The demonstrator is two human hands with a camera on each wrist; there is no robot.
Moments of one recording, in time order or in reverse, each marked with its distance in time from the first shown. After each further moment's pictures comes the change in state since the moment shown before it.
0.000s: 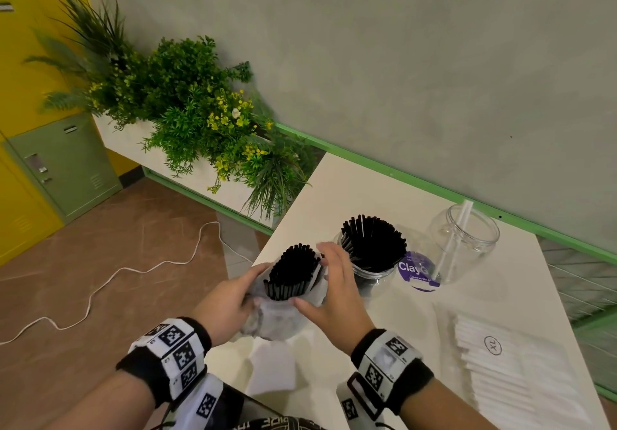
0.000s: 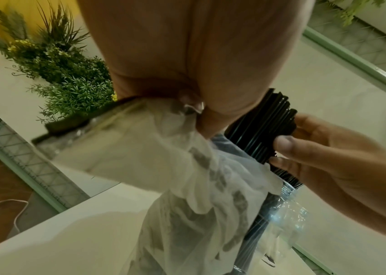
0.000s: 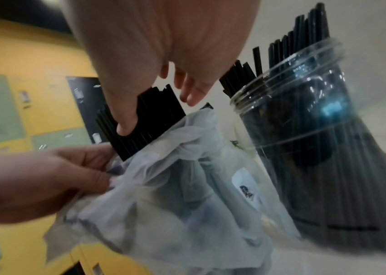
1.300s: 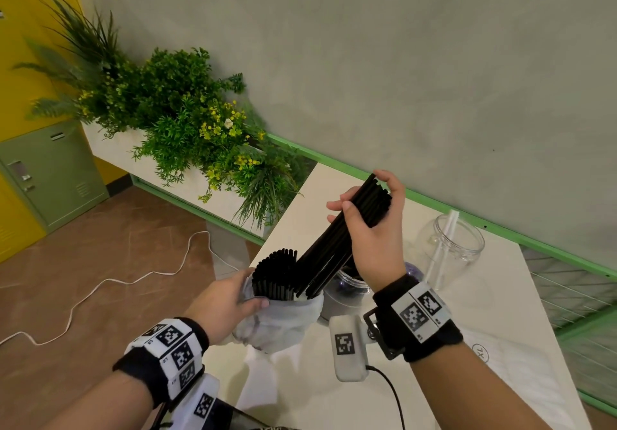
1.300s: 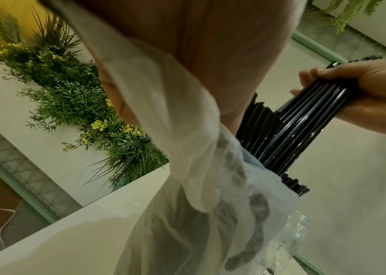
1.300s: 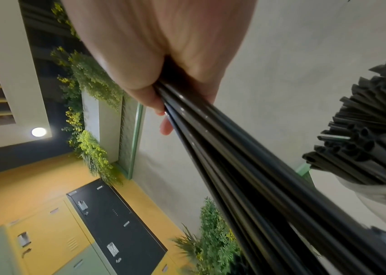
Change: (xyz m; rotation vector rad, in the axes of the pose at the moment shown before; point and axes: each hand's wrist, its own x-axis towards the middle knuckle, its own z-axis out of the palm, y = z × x) left_hand 0.012 0.013 -0.008 0.012 0.019 -0.102; right_hand 0.072 -0.073 -0.083 0.619 0.400 0.086
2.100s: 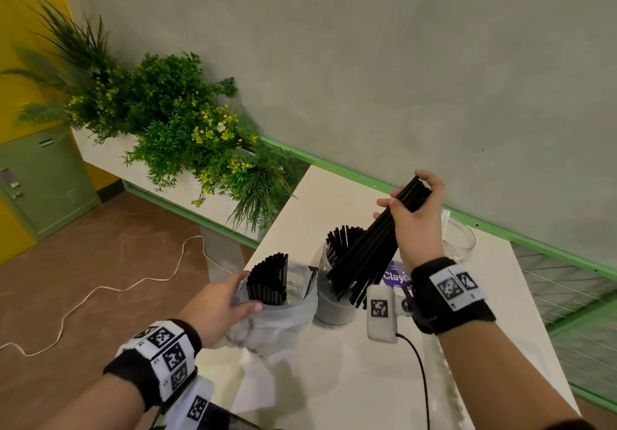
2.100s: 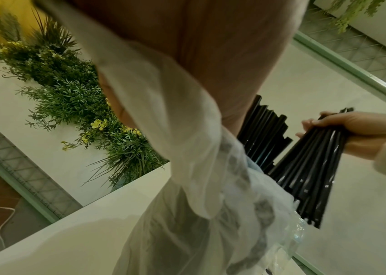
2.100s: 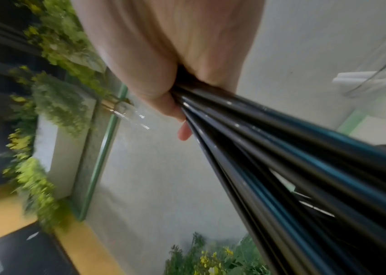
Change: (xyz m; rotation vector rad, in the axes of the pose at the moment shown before) left_hand 0.000 -0.001 -0.002 -0.005 -0.029 -0.007; right_hand 0.038 0.006 -0.065 -0.111 0.208 0.139
